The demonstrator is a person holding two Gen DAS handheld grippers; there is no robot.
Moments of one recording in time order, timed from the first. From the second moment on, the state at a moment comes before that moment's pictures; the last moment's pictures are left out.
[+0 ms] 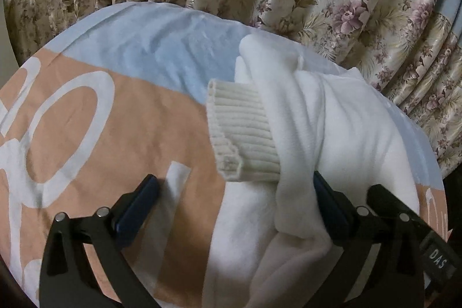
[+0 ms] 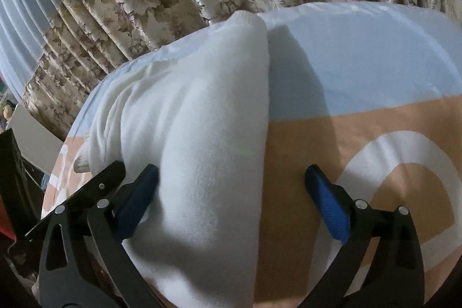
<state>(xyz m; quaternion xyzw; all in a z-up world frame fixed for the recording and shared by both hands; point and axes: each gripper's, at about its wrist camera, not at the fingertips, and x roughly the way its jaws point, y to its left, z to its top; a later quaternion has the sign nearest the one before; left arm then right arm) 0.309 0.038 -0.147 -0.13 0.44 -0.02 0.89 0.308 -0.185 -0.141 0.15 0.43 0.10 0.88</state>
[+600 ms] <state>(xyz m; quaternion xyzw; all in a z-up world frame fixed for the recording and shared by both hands) 0.300 0.013 -0.124 -0.13 0.40 -0.06 0.91 0.303 -0.181 -0.126 0.17 0.40 0.17 0.88</state>
